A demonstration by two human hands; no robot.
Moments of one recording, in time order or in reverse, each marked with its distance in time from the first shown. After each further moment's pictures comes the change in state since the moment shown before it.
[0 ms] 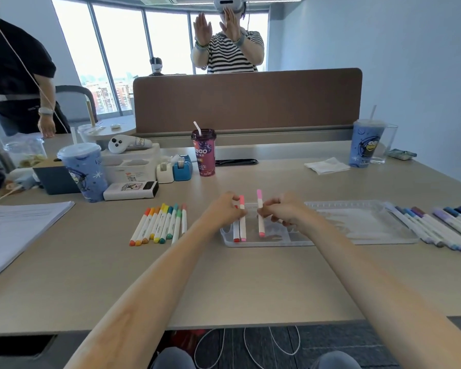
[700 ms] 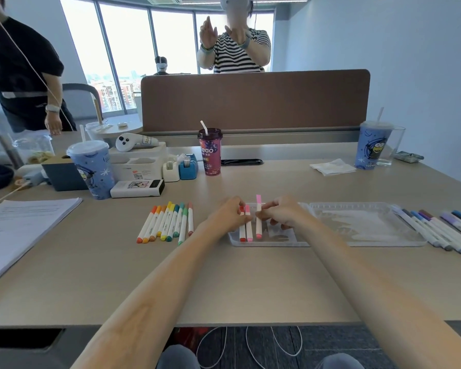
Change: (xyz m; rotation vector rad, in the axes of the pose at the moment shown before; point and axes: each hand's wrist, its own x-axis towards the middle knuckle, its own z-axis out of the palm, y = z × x) left_hand 0.000 -0.014 0.006 0.173 0.024 0.051; right_hand 0.000 -0.007 0.017 0.024 -0.021 0.026
